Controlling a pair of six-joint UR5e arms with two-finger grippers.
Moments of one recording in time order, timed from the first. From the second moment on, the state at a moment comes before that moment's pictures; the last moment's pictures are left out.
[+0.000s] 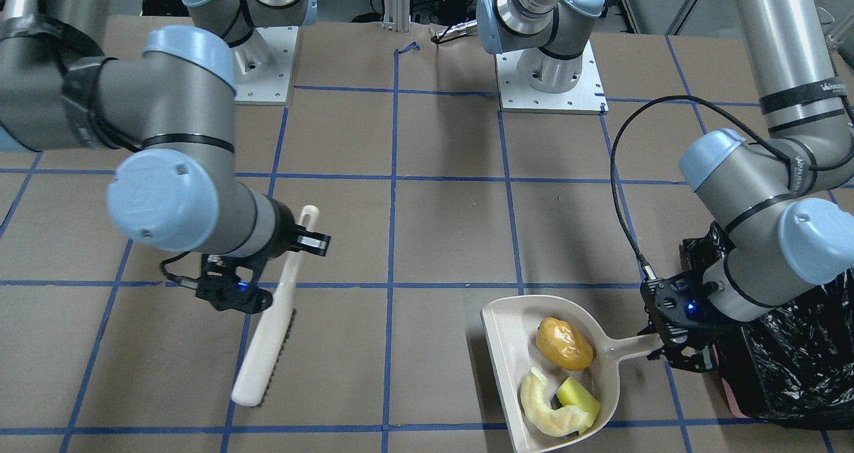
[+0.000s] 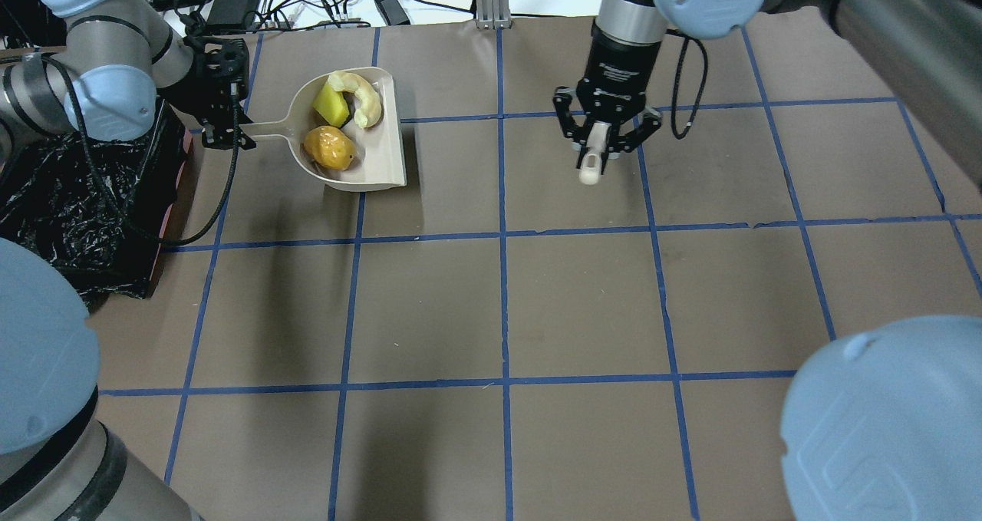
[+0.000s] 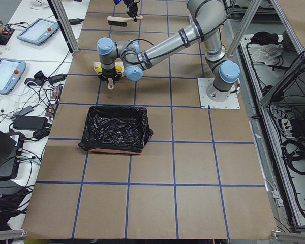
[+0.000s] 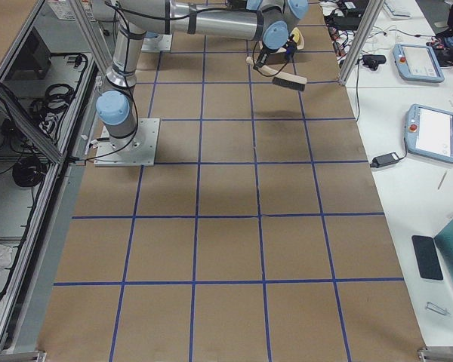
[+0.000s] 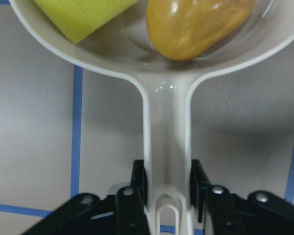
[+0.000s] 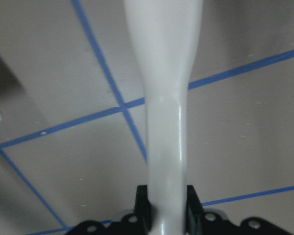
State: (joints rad) left arm -1.27 -2.05 -1.52 -1.07 1.43 1.71; right arm 1.62 -1.13 1.33 -1.42 -1.41 0.28
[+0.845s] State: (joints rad) left arm -1.03 -1.96 -1.32 -1.36 1.50 1.80; right arm 1.25 -1.21 1.59 -1.63 -1.68 -0.28
